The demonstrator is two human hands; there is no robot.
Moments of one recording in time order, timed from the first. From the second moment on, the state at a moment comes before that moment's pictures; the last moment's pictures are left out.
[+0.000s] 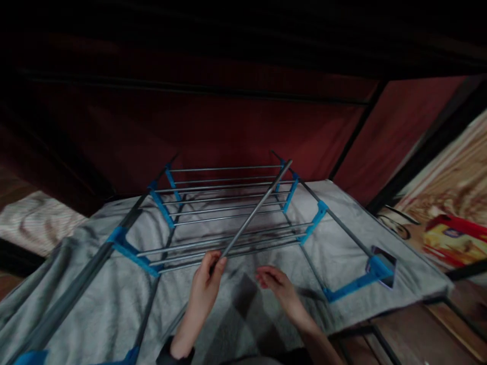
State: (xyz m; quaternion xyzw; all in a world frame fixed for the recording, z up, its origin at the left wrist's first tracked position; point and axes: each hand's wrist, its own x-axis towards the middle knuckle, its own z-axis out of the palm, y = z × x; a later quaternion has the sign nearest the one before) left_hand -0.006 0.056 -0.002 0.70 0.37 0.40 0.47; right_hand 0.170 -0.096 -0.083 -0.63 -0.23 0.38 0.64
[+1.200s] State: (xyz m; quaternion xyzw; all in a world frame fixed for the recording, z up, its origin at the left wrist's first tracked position) left_hand -0.037 0.080 -0.070 0.89 0.25 0.25 0.28; right_hand 0.239 -0.097 -0.015 -0.48 -0.05 0.24 0.84
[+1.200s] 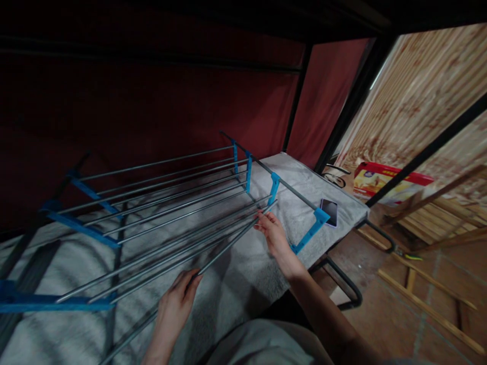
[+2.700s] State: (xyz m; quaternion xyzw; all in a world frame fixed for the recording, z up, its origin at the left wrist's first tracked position) left_hand -0.054 0.082 -0.088 0.90 0.27 0.22 0.28; right_hand 0.262 -0.119 -0.051 -0.52 0.00 0.21 0.83
